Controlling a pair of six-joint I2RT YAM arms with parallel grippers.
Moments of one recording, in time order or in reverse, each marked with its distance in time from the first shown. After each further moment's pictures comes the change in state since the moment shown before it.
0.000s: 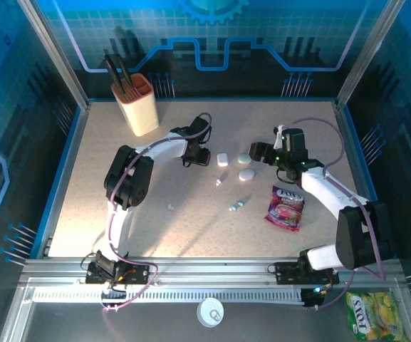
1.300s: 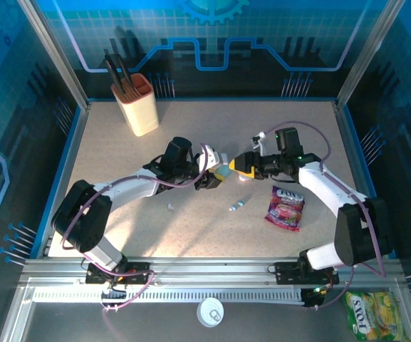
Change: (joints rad) left arm -0.082 -0.581 -0.708 0.739 0.634 0.629; right arm 0.046 0.042 0.085 -0.216 -0.797 0.094
